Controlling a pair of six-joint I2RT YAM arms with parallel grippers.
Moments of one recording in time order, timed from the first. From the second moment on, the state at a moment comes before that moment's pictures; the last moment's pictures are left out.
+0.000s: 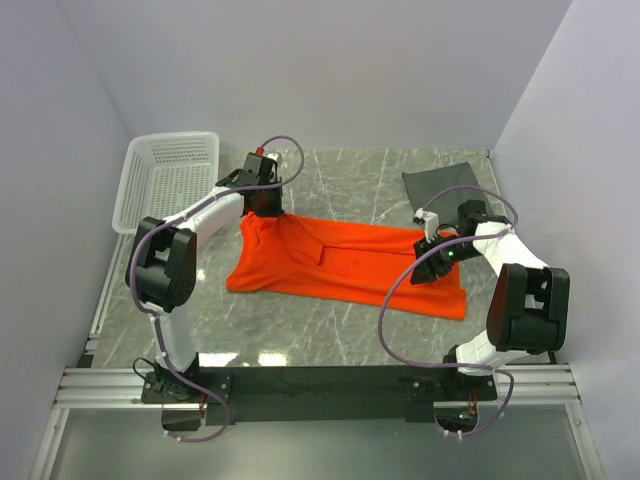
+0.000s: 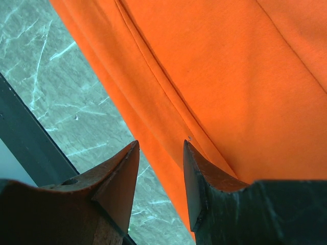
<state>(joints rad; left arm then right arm) -0.38 1.90 1.43 -0.39 0.06 -0.36 -0.12 1.52 0.96 -0.90 -0.70 -0.71</state>
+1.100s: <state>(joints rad) -0.31 0.99 0.76 -0.23 -0.11 -0.64 0.21 1.63 1.37 -0.91 -0.58 -0.71</state>
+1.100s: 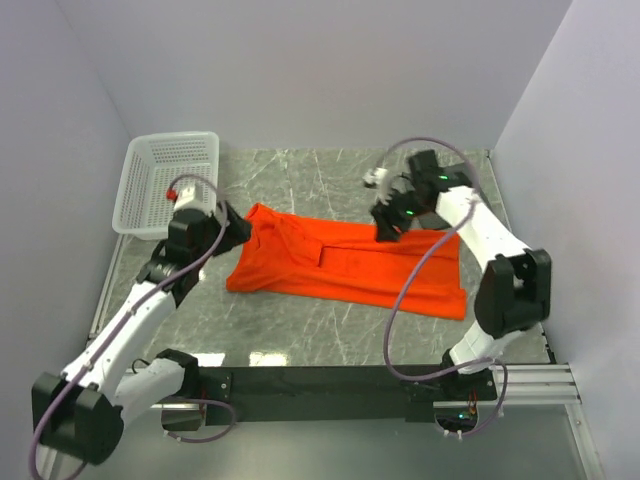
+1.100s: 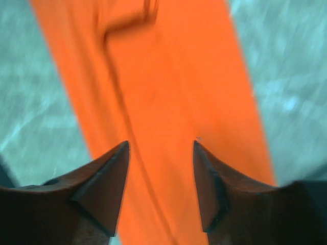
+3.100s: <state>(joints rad) -0.28 0.75 0.40 -0.30 0.06 -0.97 0.47 2.51 2.26 -0.78 -0.12 -0.08</state>
